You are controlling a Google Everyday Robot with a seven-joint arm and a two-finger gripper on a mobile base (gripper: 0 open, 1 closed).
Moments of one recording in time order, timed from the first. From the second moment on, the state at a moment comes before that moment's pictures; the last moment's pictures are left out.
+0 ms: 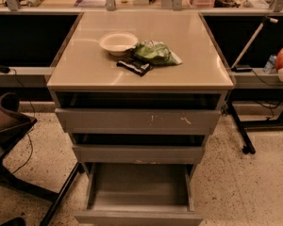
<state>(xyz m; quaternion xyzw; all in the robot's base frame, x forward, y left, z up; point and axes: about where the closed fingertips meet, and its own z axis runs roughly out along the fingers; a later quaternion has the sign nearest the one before) 0.495 -0.333 0.968 -0.37 0.79 0.21 0.43</state>
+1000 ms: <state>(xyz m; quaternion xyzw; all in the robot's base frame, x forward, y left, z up) 0.421 -0.235 0.961 -0.41 0.72 0.19 0.52</state>
